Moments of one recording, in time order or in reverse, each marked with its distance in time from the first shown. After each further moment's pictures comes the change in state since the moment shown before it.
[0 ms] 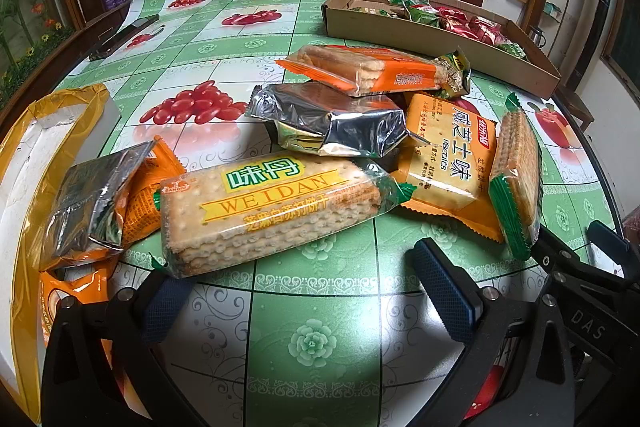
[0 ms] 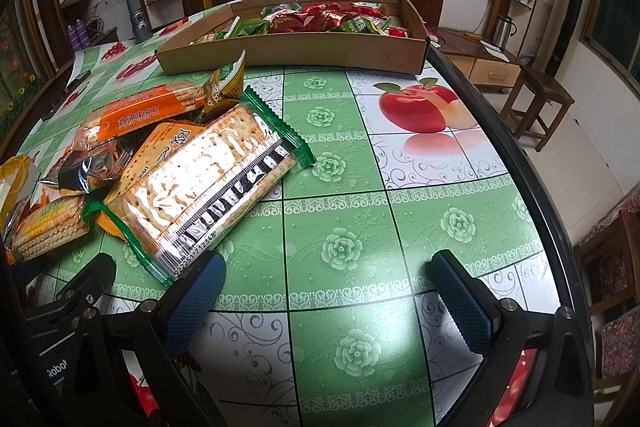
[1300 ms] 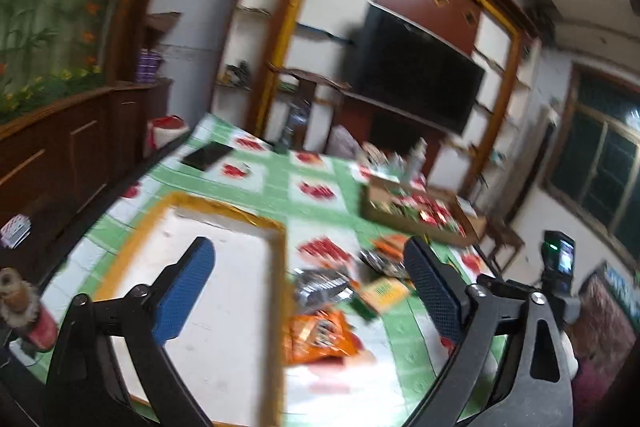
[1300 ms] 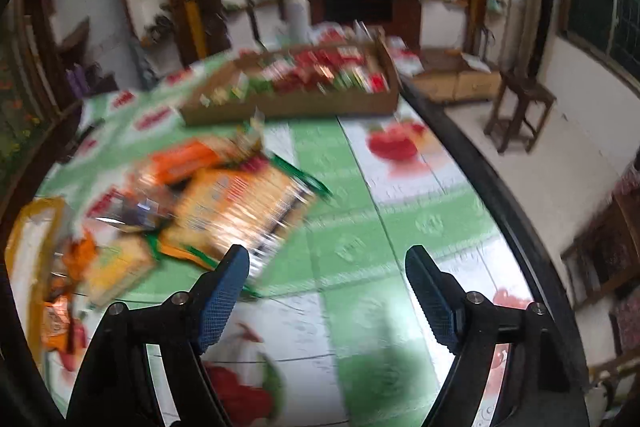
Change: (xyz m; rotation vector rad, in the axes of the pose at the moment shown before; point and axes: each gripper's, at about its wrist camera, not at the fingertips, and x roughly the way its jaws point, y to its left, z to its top) left arm -0.203 0.228 -0.038 -0.199 -0.520 -0.243; right arm -0.096 0.022 -0.004 0.042 -0.190 0.063
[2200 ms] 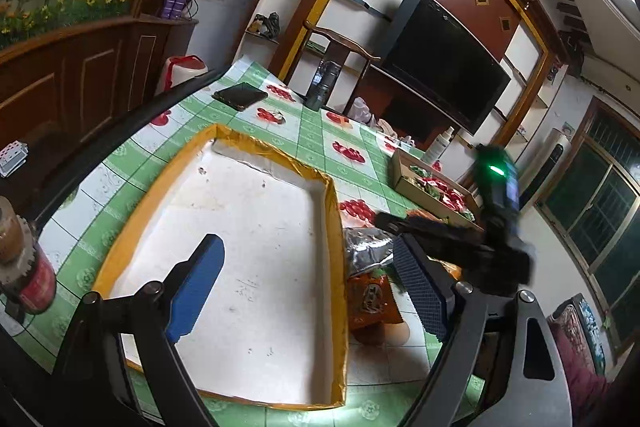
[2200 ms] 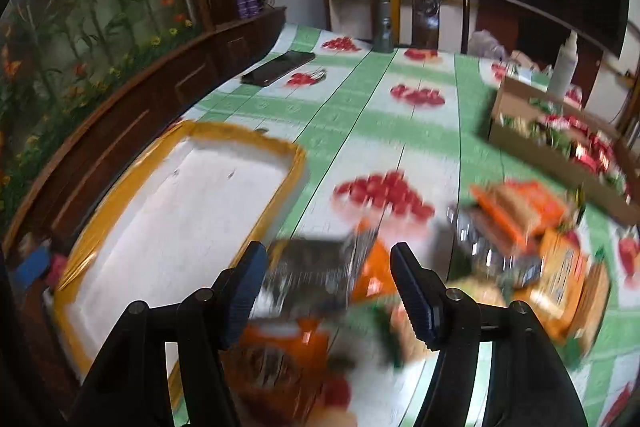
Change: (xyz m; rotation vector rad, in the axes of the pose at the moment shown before) left arm 0.013 0.067 -0.036 -0.158 0.136 -0.031; right arm 0.033 0.242 0.002 -0.405 0.122 0.330
